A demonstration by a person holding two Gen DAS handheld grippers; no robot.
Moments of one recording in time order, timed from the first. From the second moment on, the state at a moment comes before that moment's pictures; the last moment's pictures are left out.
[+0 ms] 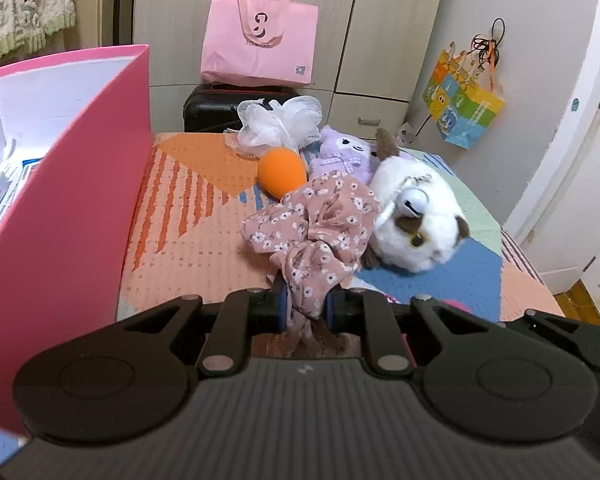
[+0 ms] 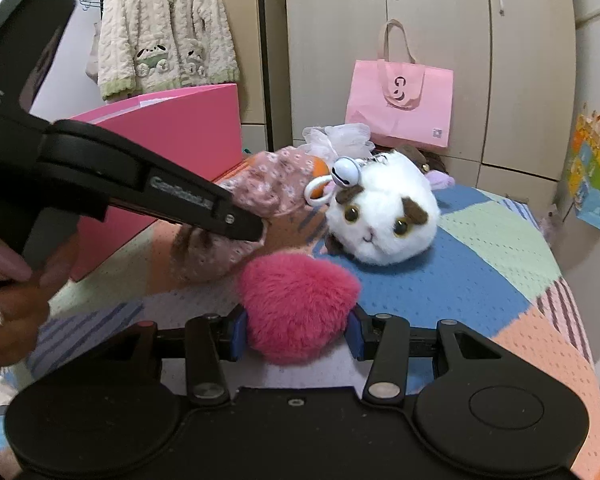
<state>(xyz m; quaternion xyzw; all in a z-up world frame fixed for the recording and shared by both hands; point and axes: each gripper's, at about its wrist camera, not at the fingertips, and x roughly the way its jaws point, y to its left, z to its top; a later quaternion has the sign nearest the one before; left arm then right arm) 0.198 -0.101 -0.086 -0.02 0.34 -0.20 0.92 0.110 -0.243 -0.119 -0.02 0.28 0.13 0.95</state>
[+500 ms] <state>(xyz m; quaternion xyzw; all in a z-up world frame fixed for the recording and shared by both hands) 0.141 -0.074 -0.068 -0.02 0.37 -0.23 0.90 0.078 -0.254 -0.109 -0.01 0.29 0.13 0.95</state>
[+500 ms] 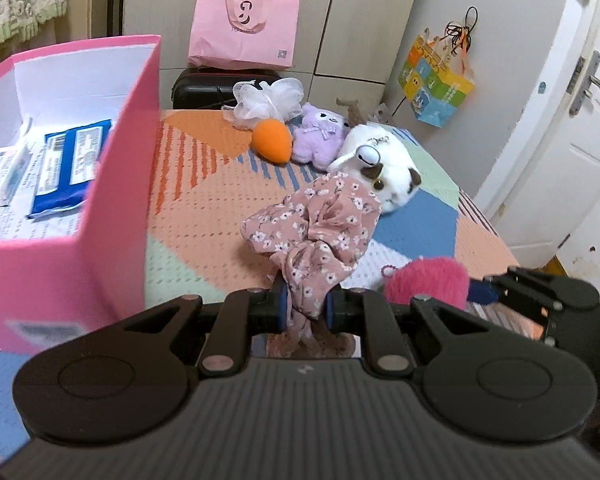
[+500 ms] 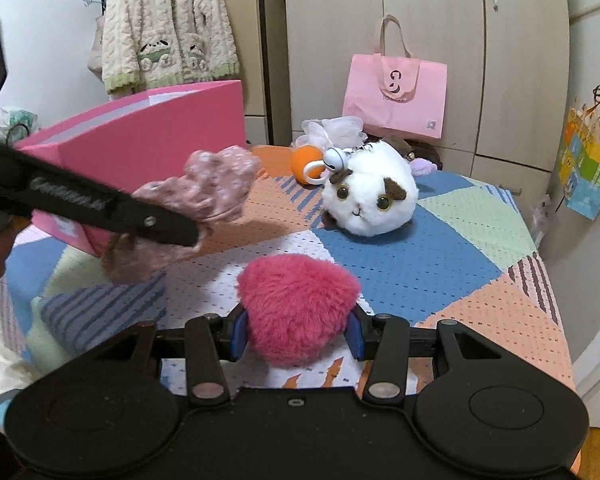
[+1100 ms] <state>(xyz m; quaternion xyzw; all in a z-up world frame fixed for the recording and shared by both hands) 0.112 -0.020 -0.061 -0.06 0.42 -0.25 0.87 0.059 -0.230 -0.067 -0.01 0.33 0.22 0.92</state>
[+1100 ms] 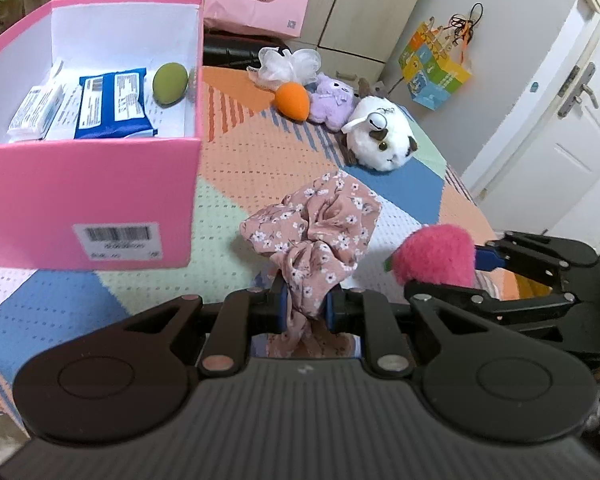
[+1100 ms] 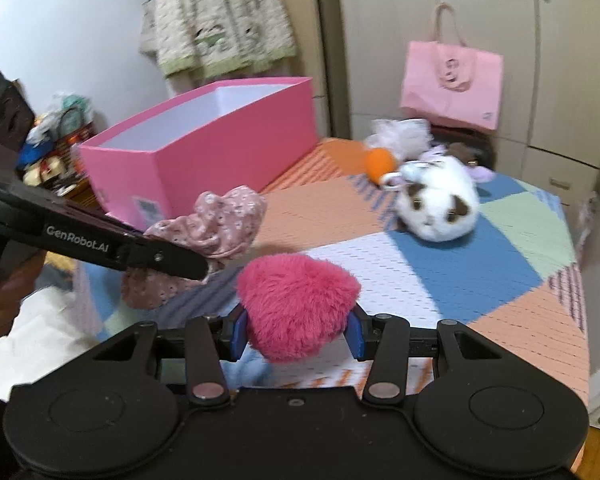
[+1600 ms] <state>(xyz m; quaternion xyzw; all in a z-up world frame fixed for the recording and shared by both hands) 0.090 0.050 -0.033 -0.06 0.48 -0.28 0.83 0.069 -0.169 -0.022 -0.01 0.39 0.35 0.85</state>
